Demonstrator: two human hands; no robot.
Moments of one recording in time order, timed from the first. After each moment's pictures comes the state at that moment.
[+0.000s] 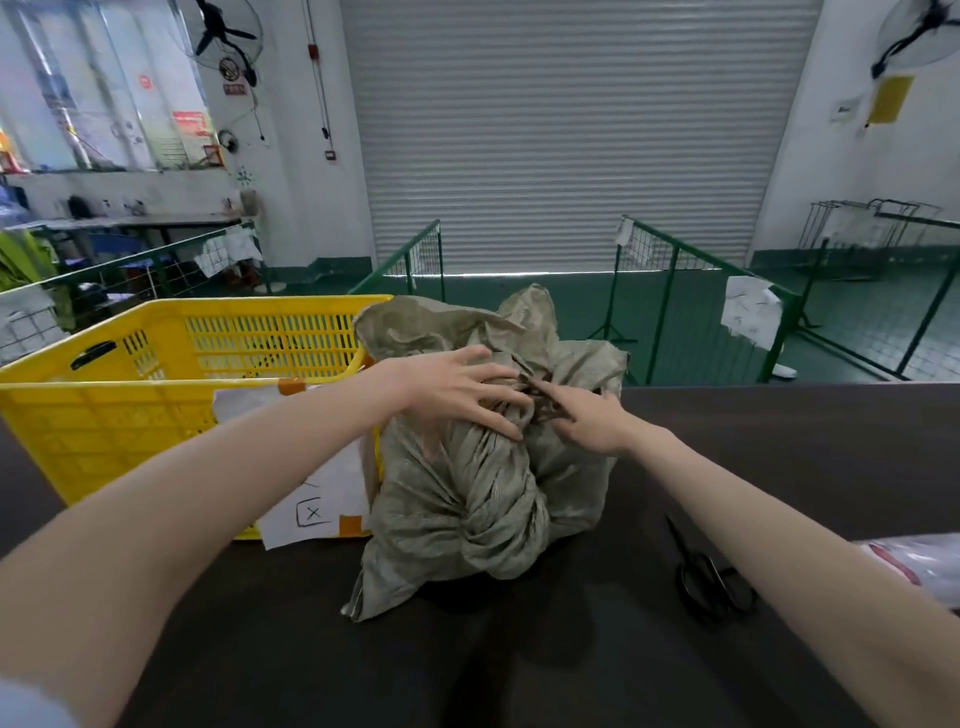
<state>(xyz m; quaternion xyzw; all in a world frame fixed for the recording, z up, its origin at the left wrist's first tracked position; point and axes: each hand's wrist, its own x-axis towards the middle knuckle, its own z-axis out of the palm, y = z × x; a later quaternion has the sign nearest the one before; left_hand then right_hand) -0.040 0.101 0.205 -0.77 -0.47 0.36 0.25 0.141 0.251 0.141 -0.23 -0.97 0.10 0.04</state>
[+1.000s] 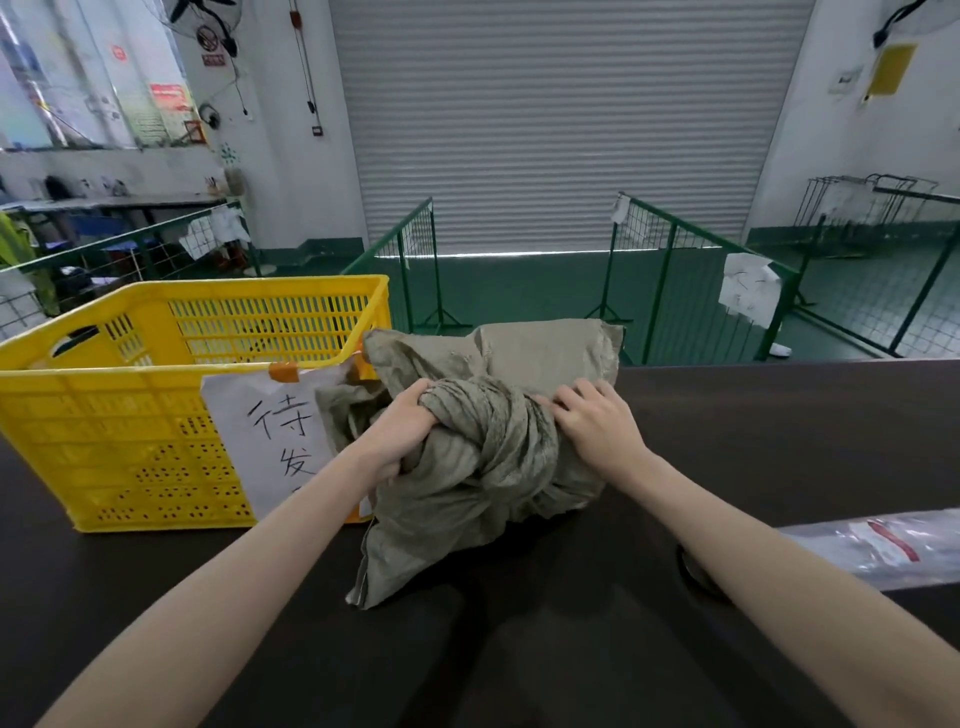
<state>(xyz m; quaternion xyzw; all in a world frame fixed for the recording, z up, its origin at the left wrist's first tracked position) -0.017 0.053 0.140 -0.35 -0.71 -0.54 -0.30 0.152 0.239 0.092 -0.12 -0.91 -0.28 0.29</state>
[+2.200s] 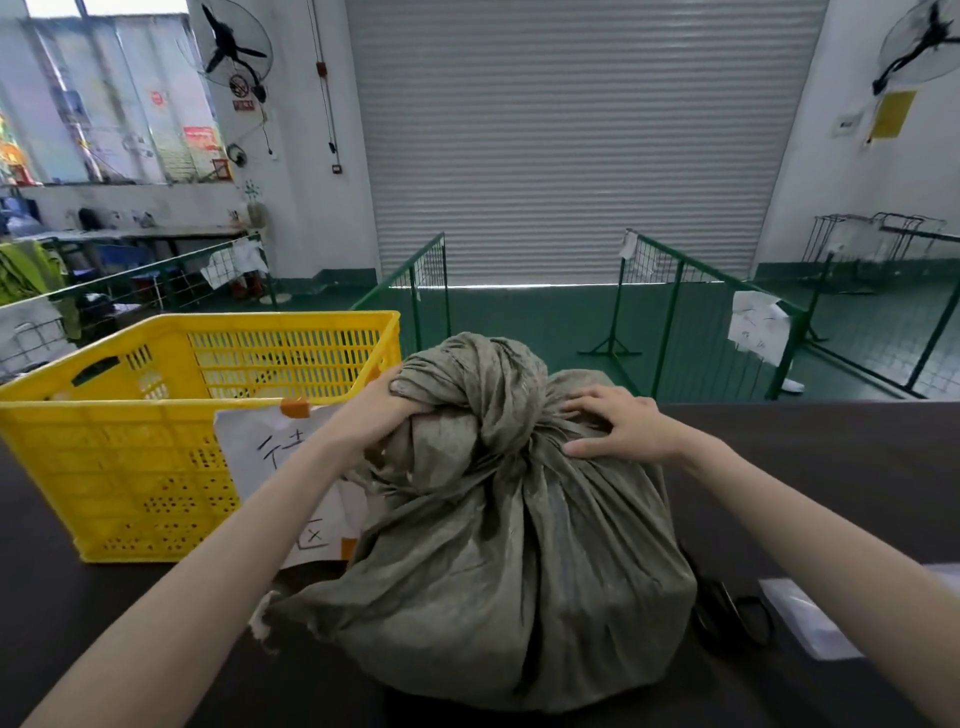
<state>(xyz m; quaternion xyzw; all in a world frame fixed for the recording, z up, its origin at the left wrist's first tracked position) -0.042 0.036 0.200 -0.40 -0.73 -0.50 -0.23 0.169 0.259 0.174 -0.22 -0.96 0.16 0.05</state>
